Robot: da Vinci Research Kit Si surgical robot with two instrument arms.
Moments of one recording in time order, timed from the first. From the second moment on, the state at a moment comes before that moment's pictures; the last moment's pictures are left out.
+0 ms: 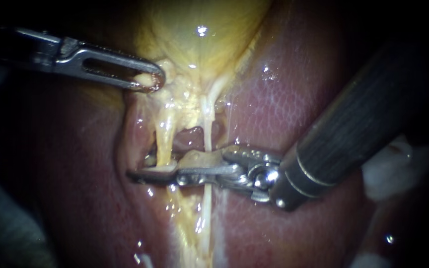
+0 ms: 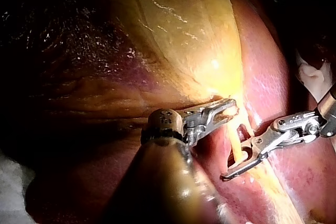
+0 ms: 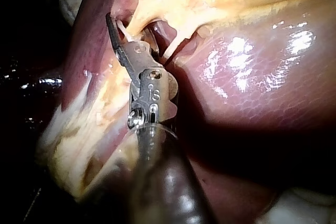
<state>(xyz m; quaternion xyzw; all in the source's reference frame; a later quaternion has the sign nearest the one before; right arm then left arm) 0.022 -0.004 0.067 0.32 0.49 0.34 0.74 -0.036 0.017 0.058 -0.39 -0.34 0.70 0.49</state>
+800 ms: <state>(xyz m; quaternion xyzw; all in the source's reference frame) 0.022 -0.004 0.068 0.31 0.49 0.34 0.74 -0.036 0.017 0.058 -0.39 -0.34 0.70 0.49</state>
